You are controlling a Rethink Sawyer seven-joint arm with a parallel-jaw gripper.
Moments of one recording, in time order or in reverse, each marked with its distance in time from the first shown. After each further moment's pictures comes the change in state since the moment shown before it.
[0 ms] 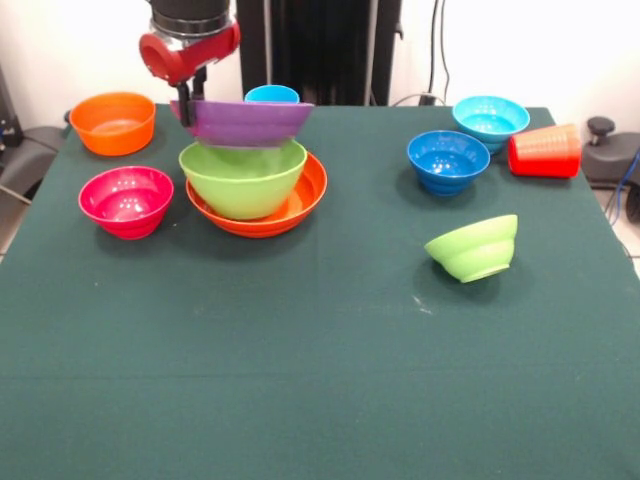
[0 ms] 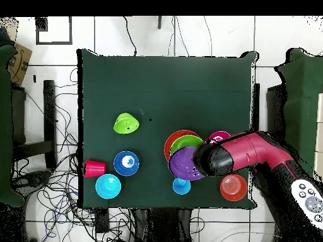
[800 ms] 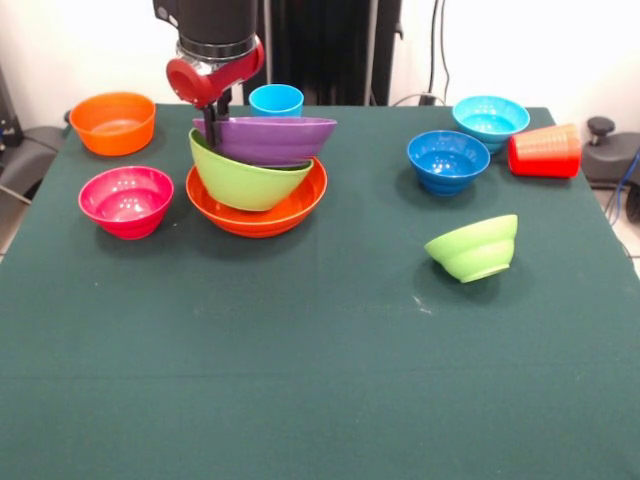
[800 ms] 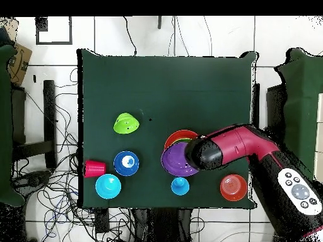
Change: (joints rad) arm 0.051 0.053 -0.007 -0.039 -0.019 0.000 0.000
